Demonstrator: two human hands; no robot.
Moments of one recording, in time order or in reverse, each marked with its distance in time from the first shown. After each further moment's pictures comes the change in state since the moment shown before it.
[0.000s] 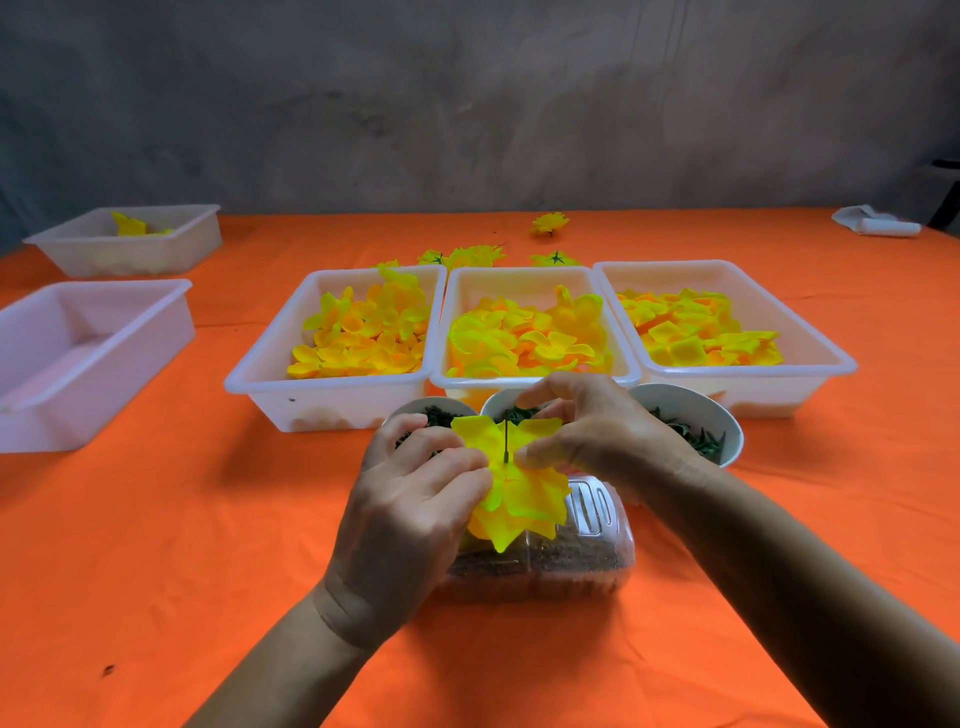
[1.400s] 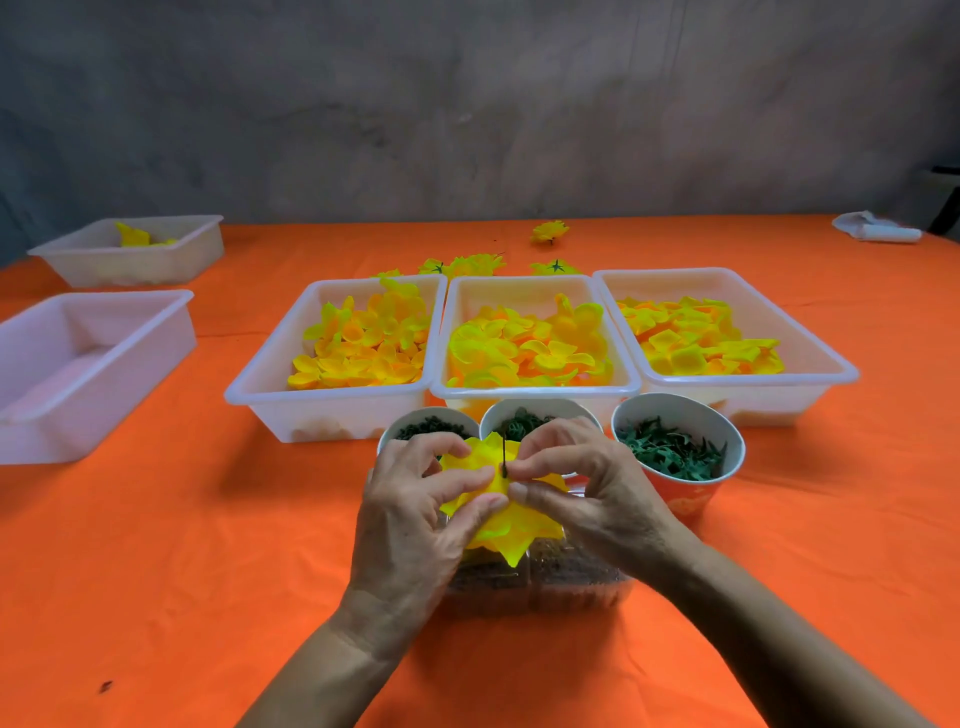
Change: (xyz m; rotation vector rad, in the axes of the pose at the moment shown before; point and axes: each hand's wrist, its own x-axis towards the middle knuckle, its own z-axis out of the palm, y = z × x) left_hand 0.001 0.011 0.011 -0.402 -0.069 -0.606; right_hand -0.011 0.048 0.011 -0.145 0.108 -0.544
